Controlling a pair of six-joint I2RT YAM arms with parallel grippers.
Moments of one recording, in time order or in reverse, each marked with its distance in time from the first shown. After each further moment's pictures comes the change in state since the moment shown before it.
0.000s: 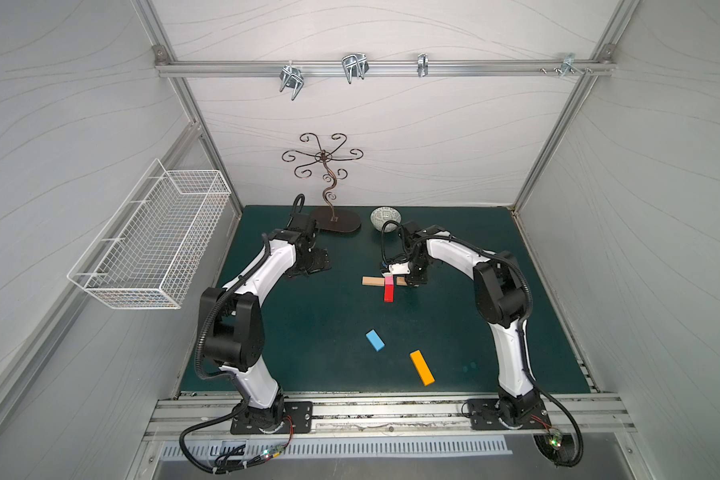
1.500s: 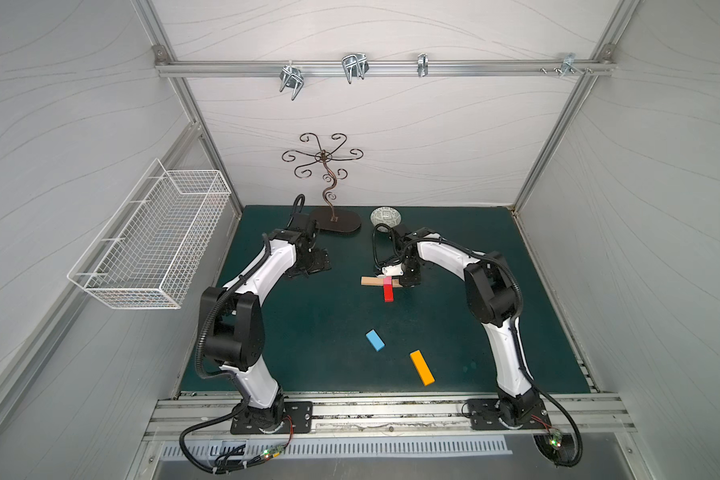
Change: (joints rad) left arm 0.000 0.003 0.000 0.000 0.001 0.000; right arm 0.052 0.058 0.056 0.011 0.090 0.026
